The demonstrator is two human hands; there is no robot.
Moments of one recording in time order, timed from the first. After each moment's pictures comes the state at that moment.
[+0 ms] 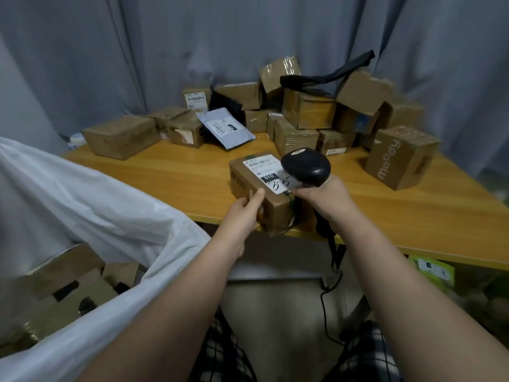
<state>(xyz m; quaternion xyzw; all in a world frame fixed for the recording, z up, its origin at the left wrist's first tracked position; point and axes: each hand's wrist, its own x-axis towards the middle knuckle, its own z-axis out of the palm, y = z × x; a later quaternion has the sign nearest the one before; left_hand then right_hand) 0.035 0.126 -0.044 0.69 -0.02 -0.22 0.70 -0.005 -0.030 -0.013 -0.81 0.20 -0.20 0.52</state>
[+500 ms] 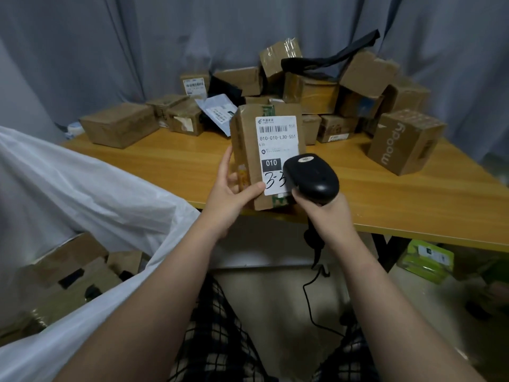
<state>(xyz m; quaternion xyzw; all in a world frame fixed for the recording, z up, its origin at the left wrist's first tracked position) 0.050 0.159 -0.051 0.66 -0.21 -0.10 0.72 -0.046 -0.001 -0.054 -0.73 0.10 -0.30 0.60</state>
